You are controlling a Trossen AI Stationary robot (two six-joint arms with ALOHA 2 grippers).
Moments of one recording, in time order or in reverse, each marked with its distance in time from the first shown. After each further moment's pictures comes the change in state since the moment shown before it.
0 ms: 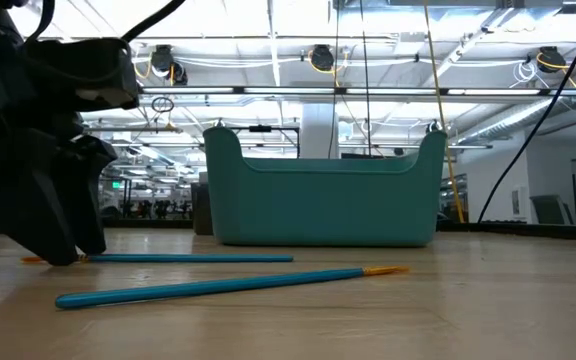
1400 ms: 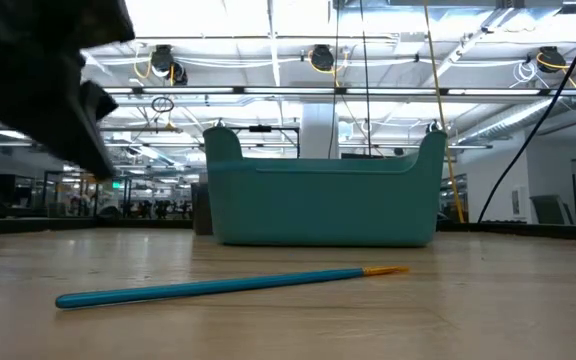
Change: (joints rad) left arm -0.023 -0.192 -0.007 -0.017 -0.124 0.027; right arm 0.000 0.000 0.000 -0.022 0.003 0.000
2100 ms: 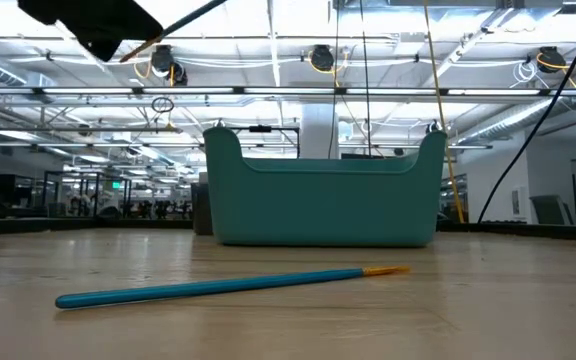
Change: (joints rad) left arm -0.004 -0.290 -0.093 0.273 -0.173 0.331; right arm 0.000 0.000 0.000 -0.061 0.071 -0.034
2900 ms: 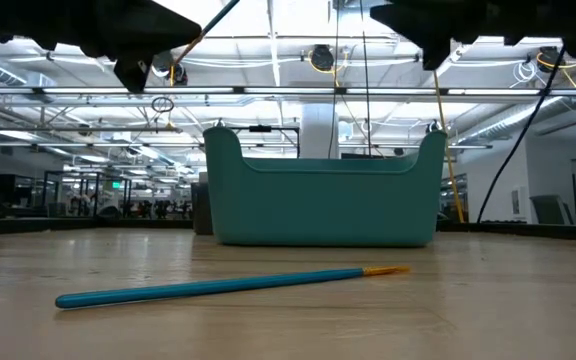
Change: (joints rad) left arm 0.160 0.009 -0.278 0.718 0.137 0.117; right arm -0.150 0.243 0.000 0.179 0.441 0.098
